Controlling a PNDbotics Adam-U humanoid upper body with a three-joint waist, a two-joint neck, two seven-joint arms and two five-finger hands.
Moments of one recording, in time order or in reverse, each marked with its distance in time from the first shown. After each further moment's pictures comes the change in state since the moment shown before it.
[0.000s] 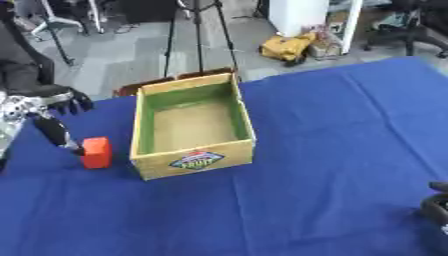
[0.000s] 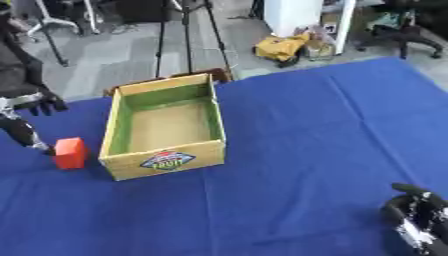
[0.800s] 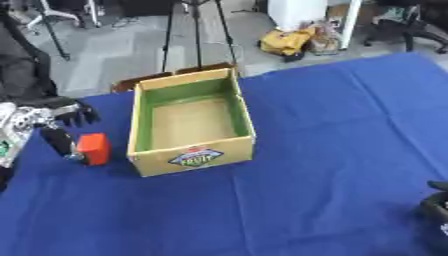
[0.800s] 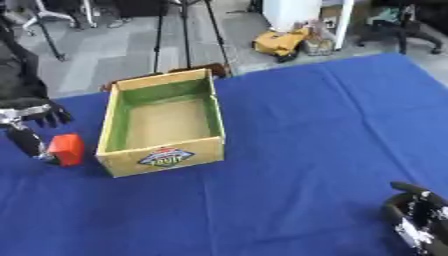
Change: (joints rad) left arm 0.019 -0.023 0.000 0.018 -0.015 -0.008 -0.010; right arm -0.004 0.008 0.000 0.000 0.013 -0.002 0.002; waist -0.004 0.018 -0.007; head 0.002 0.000
